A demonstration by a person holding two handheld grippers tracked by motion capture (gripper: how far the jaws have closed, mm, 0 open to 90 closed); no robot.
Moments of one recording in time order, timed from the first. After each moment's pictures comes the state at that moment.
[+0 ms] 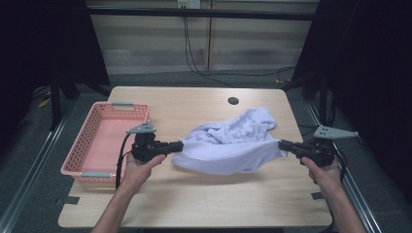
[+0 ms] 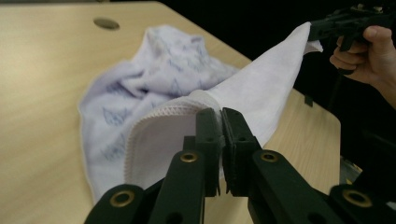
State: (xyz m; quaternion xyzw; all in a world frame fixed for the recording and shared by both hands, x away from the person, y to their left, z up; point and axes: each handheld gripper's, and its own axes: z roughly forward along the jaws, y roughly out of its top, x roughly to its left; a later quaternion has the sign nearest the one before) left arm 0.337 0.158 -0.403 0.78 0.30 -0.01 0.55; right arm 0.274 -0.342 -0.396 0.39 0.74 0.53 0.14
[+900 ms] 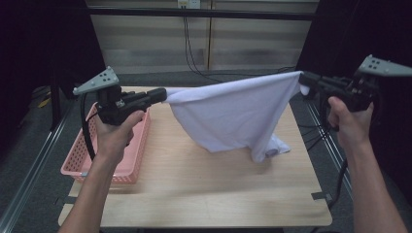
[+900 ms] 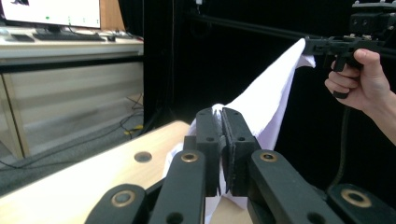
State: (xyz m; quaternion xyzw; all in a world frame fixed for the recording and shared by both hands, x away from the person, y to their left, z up) left arm 0.319 0.179 -0.266 0.72 0.26 0.11 0.64; right arm 0.293 -0.337 -0.234 0.32 0.69 0.60 0.25
